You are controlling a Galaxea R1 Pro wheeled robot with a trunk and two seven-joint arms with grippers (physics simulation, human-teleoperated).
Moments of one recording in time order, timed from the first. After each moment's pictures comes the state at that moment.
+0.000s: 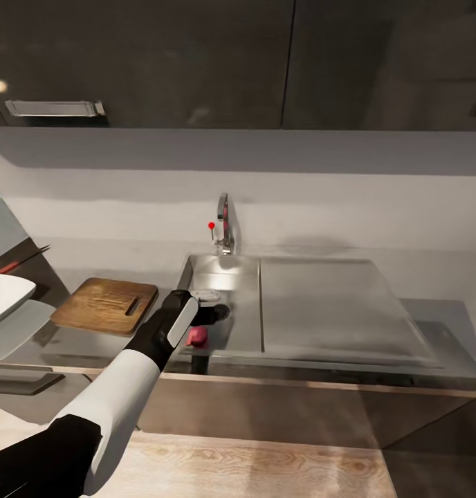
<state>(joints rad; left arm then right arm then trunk) -0.97 -0.15 -0.22 -0.76 0.42 0.89 0.36 -0.09 0.06 -0.59 -0.02 0.50 -0.31 -0.10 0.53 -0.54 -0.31</state>
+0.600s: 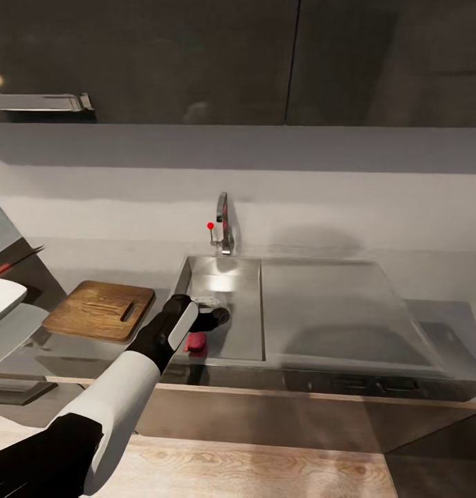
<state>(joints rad) -0.97 -0.15 -0.21 -0.70 0.42 0.89 0.36 -0.09 0.06 -0.59 -0.02 0.50 -0.31 -0.10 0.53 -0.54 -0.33</state>
